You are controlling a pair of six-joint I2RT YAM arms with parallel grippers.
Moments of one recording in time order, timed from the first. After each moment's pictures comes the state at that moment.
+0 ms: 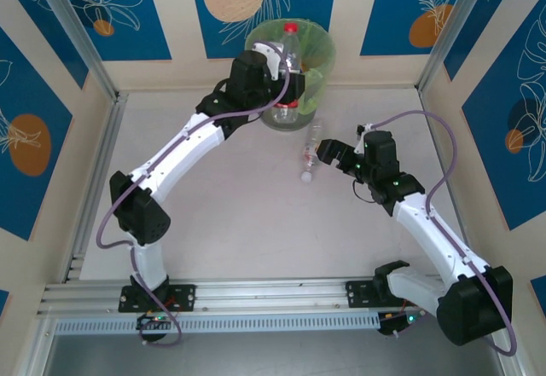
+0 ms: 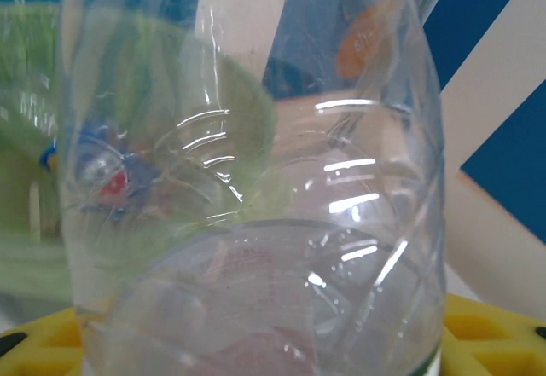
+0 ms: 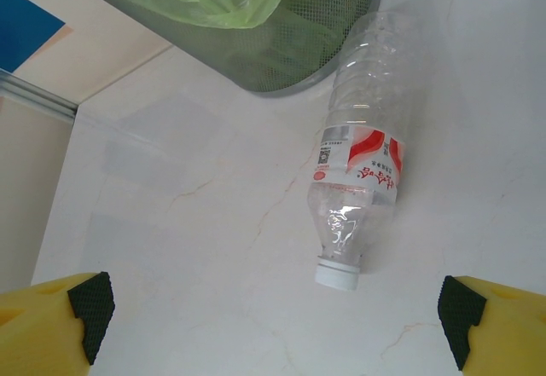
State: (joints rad) left arm -0.67 1.89 1.99 -0.35 0.02 -0.29; right arm 0.30 1.05 0.80 -0.32 -0.15 0.65
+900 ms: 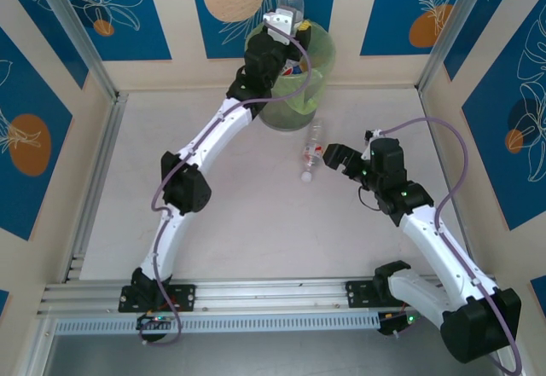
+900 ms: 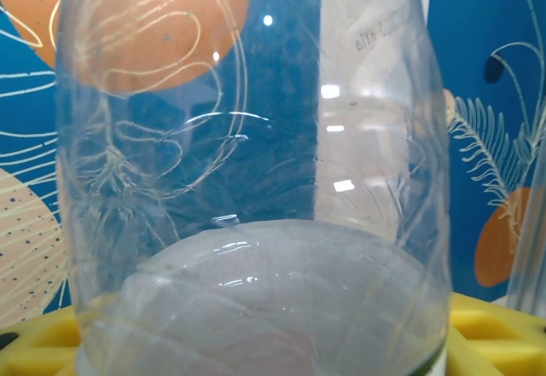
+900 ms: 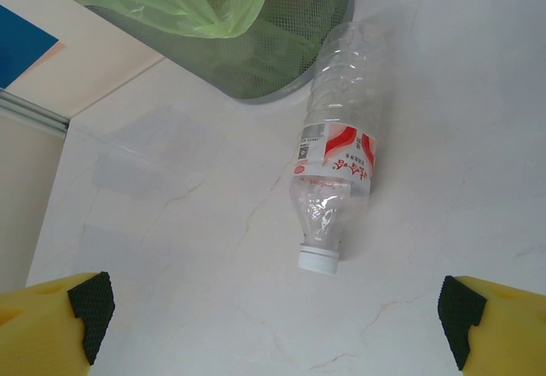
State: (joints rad) left arm -0.60 2.40 2.53 0.09 -0.18 0.03; right arm 0.29 0.93 0.77 -0.40 -0.09 0.66
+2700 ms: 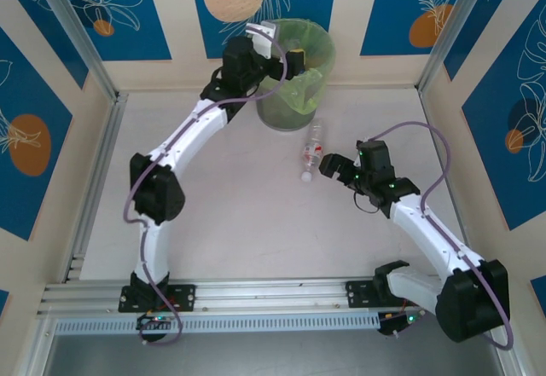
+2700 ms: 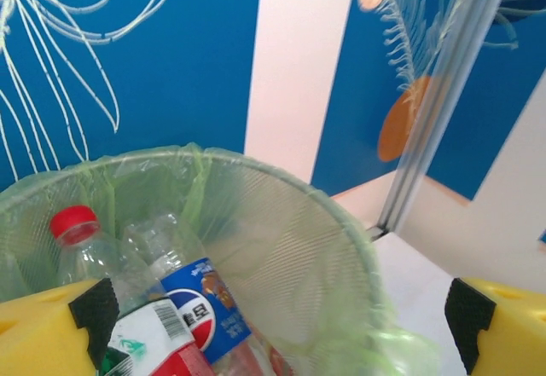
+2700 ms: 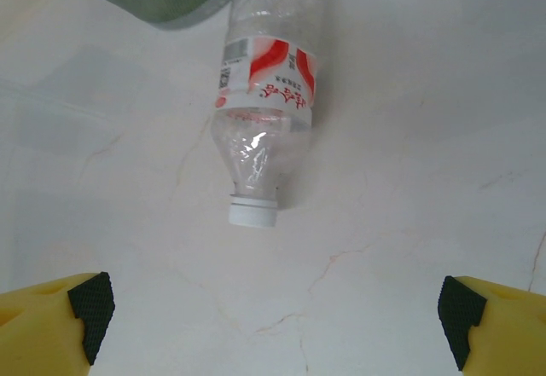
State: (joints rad) left arm -0.55 2.05 2.05 -0.04 0.13 -0.15; right arm 0.29 1.09 0.74 -0.42 -0.10 0.66
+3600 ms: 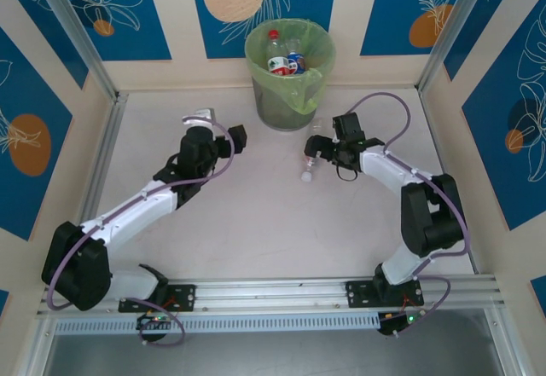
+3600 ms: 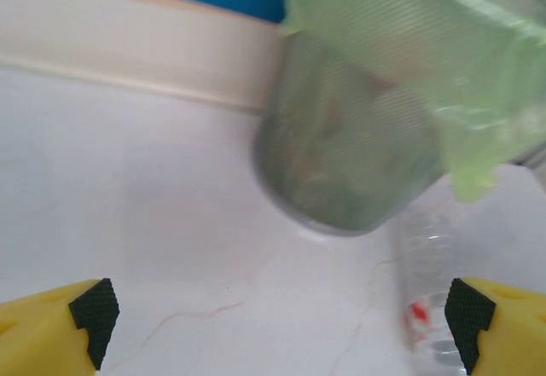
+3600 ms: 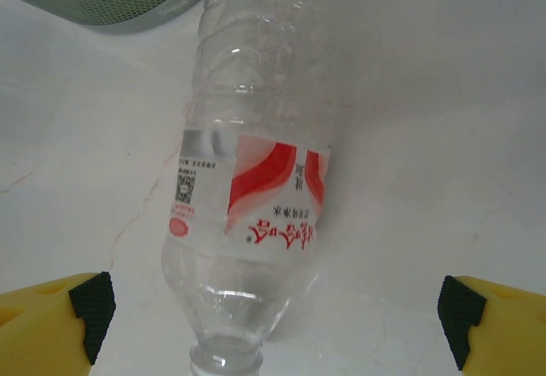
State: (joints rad) left arm -0.55 1.31 0.88 0.06 -0.30 -0.50; right arm 0.29 1.64 1.07 -0.37 -0.07 0.53
